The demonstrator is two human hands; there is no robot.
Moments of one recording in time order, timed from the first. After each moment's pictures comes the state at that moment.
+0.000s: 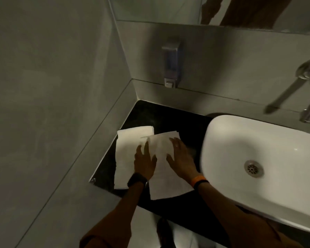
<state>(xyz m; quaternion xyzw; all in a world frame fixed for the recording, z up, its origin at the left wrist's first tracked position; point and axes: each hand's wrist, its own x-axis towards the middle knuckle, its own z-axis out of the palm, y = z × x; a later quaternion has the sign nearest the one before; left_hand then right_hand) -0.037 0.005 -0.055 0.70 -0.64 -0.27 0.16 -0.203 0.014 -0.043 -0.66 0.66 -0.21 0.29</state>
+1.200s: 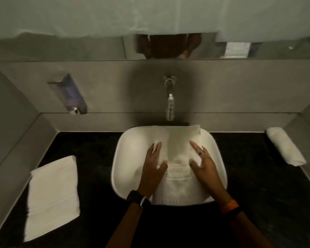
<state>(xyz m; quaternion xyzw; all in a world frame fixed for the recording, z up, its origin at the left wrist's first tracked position) -0.343 0.100 0.057 0.44 -0.75 -0.42 0.27 -0.504 0.187 0.077 -0.43 0.75 -0.42 0.26</state>
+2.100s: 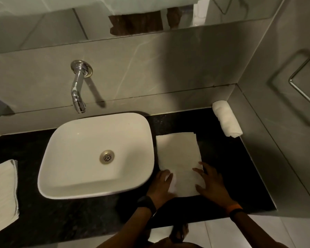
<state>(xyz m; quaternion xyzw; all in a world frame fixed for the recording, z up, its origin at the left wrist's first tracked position) -0.567 0.268 -0.100 0.29 -0.91 -0.25 -0.13 -0.768 0.406 -0.080 -0.50 0.81 -0.12 0.27</state>
